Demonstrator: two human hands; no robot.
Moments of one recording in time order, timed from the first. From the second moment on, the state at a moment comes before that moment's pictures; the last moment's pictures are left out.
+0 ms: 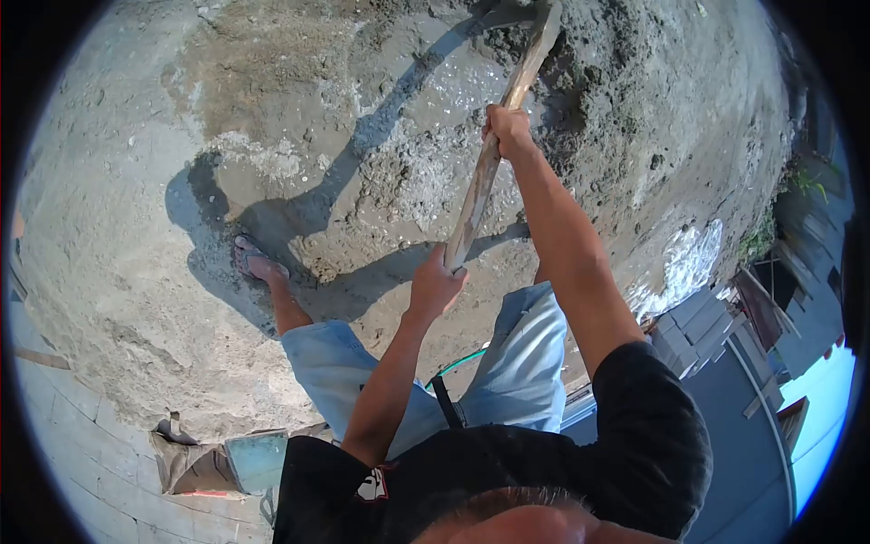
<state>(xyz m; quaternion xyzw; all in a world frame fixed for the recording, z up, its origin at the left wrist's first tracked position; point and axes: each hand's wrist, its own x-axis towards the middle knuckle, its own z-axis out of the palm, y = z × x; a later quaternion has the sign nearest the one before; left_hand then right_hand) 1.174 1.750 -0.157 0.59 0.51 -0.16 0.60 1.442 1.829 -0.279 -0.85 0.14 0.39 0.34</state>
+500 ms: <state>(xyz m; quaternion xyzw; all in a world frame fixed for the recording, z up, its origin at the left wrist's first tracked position) 1.011 1.679 -0.011 0.50 0.61 -0.20 0.59 1.221 1.758 -0.189 -0.75 0.19 0.52 0.36</state>
